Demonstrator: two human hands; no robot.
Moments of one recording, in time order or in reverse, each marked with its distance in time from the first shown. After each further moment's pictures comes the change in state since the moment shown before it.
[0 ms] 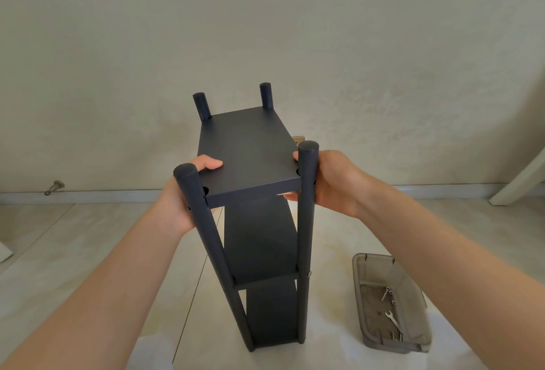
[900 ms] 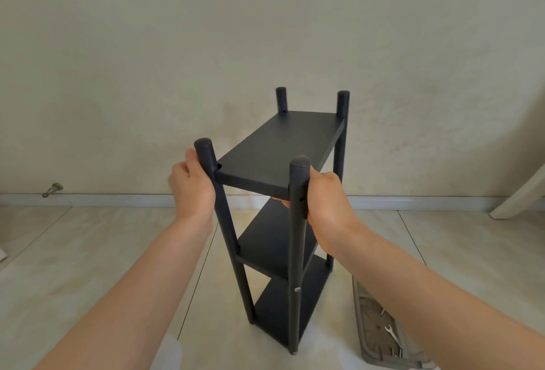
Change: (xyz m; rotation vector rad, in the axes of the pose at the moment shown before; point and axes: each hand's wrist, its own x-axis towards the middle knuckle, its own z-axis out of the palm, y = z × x) left_hand 0.024 -0.011 0.026 0.301 0.606 0.388; right_hand -0.006 0.024 0.029 -0.154 0.350 -0.142
